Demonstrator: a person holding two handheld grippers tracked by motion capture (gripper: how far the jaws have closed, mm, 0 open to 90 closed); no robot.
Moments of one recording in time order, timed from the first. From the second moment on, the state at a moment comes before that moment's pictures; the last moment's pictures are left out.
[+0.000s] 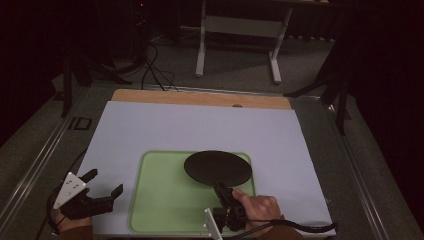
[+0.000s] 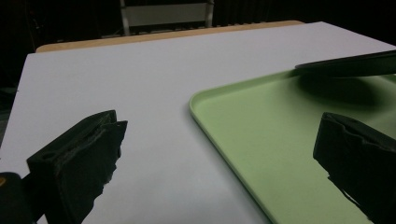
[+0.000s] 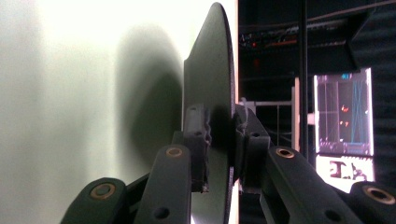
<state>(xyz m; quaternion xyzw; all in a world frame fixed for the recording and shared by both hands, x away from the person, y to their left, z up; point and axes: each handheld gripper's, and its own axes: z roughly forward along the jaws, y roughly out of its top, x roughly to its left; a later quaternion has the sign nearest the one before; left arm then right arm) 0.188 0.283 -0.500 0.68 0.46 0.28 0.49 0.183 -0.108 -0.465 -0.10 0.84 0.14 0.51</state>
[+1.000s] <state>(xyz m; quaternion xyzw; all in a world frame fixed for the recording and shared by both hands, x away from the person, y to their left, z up) 0.187 0.284 -0.499 0.68 0.46 0.28 0.49 0.177 -0.059 -0.474 -0.10 0.89 0.24 0.38</state>
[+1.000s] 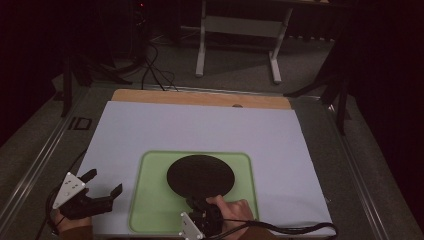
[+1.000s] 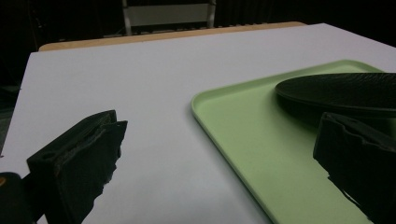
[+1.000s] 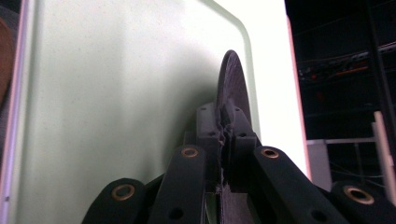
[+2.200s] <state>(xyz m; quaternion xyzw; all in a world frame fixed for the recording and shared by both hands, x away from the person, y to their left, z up) 0.188 0.284 -0.500 0.68 0.46 0.28 0.49 0.202 -0.085 -0.445 0.04 0.89 0.36 0.27</state>
